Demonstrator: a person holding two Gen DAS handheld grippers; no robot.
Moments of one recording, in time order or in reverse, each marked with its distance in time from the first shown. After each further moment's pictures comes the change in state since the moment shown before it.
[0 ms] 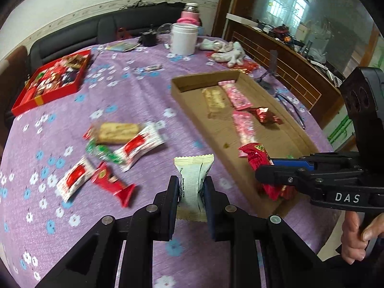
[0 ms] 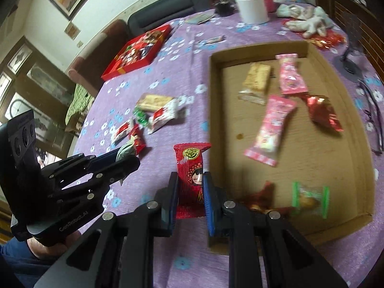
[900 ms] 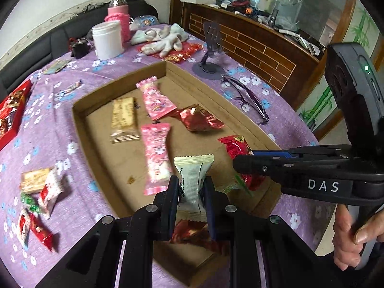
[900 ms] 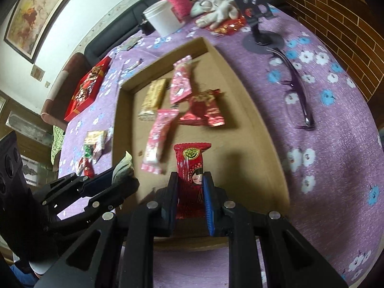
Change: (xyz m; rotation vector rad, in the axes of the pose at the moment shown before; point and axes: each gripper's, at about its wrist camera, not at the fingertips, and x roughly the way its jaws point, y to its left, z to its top) left arm 0.069 -0.127 0.044 0.178 0.098 -0.087; right arm -0.038 -0.128 0.000 0.255 -0.038 -0.093
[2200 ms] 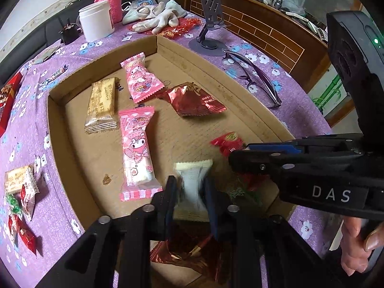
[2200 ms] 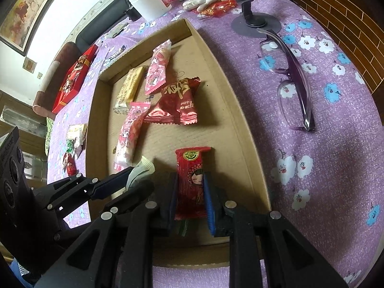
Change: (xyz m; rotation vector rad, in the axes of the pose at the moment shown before) left arm 0.044 -0.012 0.002 0.000 0.093 0.025; right arm 0.026 -0.020 0.010 -0.011 0.089 -0.028
